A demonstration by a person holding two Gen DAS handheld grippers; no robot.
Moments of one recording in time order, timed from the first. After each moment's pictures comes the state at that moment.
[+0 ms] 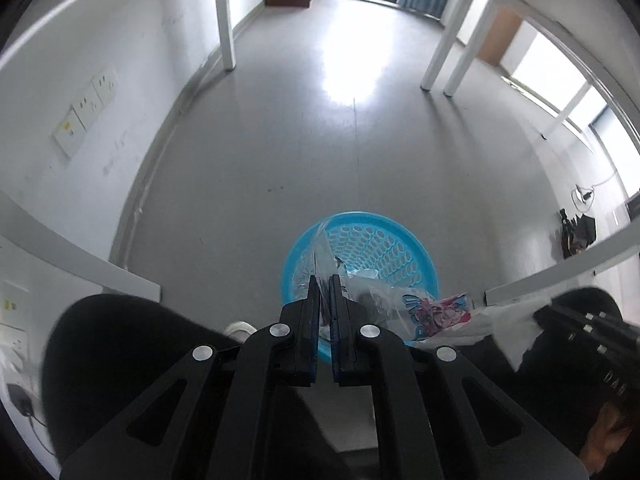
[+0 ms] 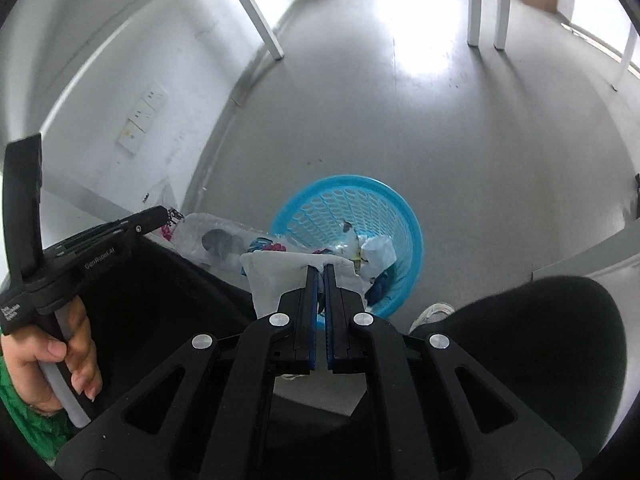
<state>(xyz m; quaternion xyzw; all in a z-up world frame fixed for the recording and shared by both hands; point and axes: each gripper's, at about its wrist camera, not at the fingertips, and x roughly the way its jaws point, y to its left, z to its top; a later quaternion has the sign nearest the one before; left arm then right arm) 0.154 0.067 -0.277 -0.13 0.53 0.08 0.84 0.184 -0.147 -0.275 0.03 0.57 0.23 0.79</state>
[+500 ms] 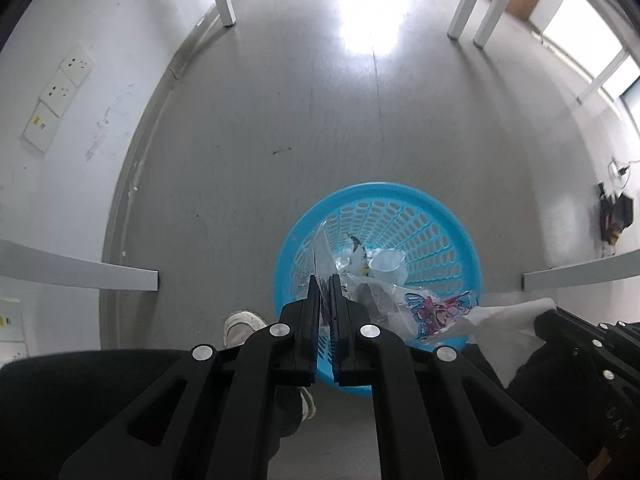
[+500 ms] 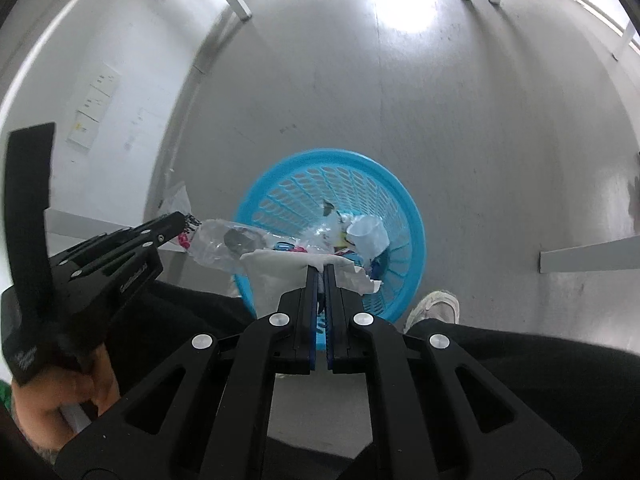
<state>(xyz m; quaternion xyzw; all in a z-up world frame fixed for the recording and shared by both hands) 0.230 0.043 -0.355 -0.09 0.61 0.11 0.78 0.249 -0.111 -0.359 0.02 0.65 0.18 0.74</state>
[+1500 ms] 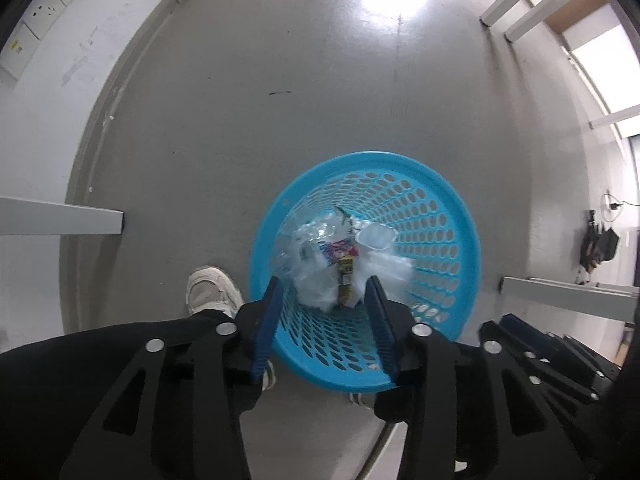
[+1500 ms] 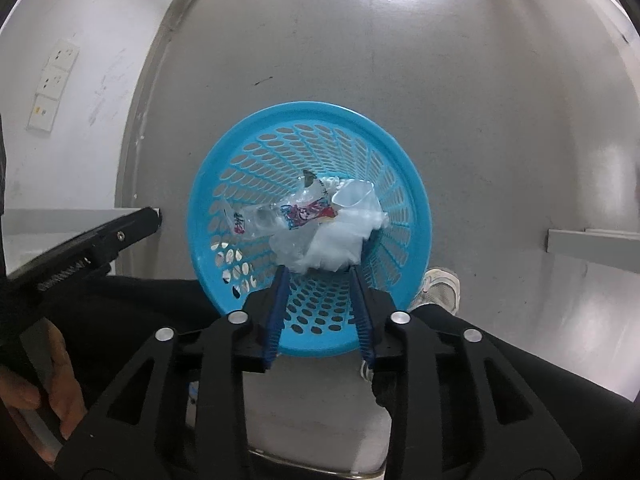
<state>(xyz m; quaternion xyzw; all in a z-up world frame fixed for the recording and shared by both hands) 0.251 0.077 -0.397 -0.21 0.66 0.10 0.72 0.279 -0.097 -0.430 0.00 0.71 0.17 0.69</state>
